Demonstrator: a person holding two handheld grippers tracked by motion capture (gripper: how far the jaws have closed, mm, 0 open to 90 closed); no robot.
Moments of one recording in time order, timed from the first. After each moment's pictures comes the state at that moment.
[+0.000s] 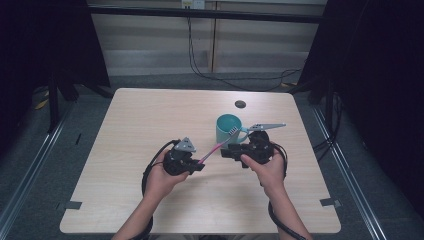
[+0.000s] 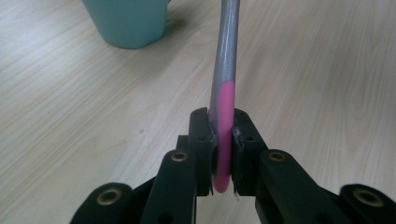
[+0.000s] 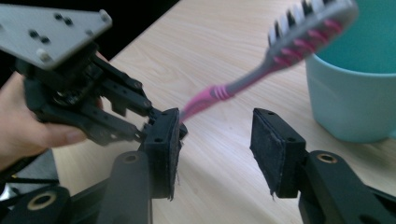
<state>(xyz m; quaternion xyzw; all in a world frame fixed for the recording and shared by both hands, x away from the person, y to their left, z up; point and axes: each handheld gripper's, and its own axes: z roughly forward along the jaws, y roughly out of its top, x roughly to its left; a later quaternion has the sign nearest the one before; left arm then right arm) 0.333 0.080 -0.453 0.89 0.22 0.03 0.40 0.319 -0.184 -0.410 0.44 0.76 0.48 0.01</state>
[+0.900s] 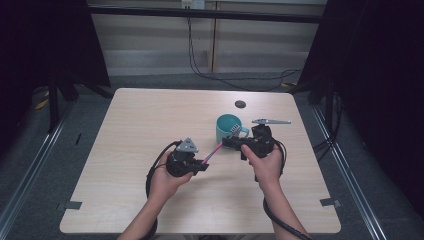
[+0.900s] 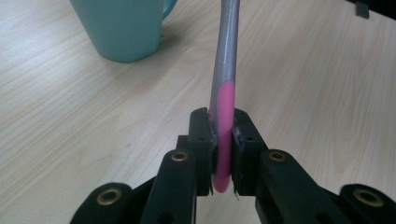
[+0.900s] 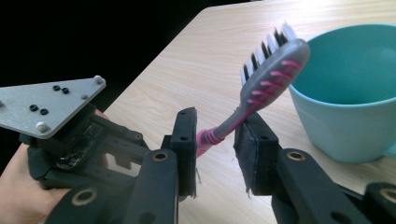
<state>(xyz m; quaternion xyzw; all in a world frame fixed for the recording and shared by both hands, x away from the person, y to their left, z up) 0.327 0.073 -0.452 0.87 0.24 0.03 0.43 0.326 -0.184 -0.401 0.49 0.70 0.52 0.02</state>
